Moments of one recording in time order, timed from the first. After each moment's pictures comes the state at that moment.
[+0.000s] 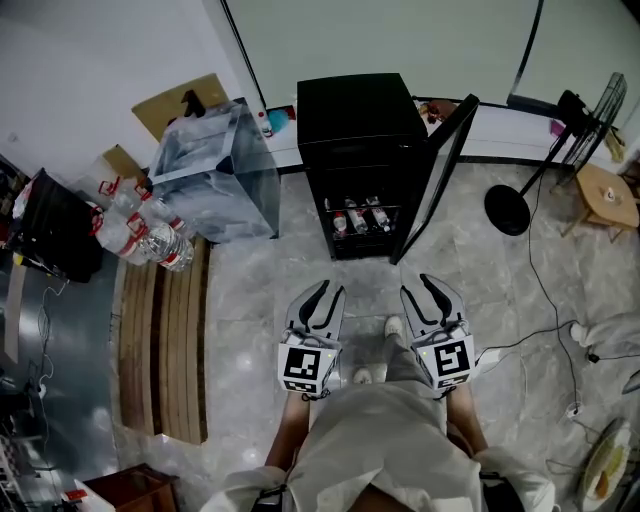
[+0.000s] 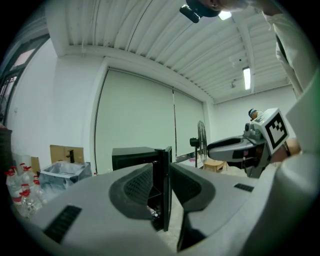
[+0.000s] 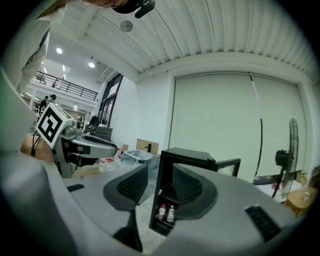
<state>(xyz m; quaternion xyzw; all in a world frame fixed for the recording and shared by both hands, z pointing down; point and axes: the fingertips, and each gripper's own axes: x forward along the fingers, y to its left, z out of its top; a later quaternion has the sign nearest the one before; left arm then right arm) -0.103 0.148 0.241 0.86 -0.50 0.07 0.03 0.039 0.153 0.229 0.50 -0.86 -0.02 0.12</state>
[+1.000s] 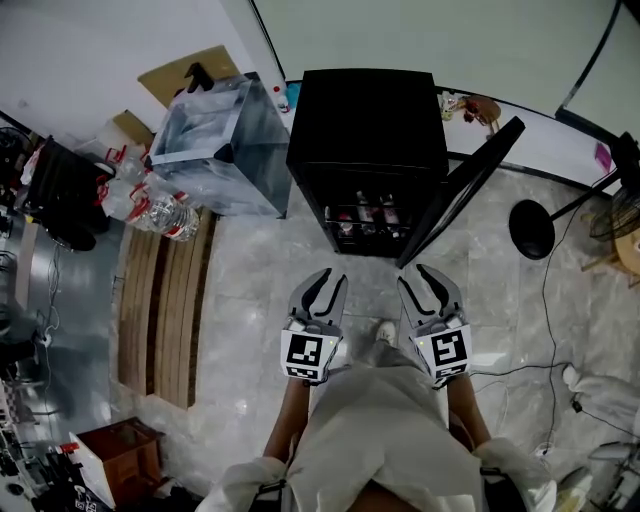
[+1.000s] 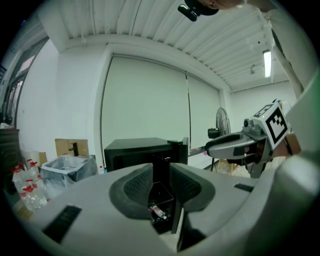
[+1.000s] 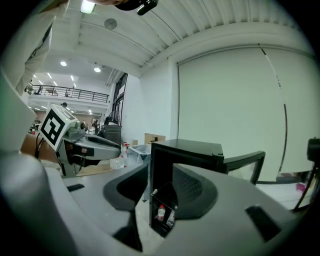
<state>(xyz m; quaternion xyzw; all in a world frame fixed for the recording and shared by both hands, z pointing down) -0.037 -0.019 0.284 0.82 -0.56 0.11 0.06 0.093 -0.034 0.277 0.40 -0.91 0.02 0.14</state>
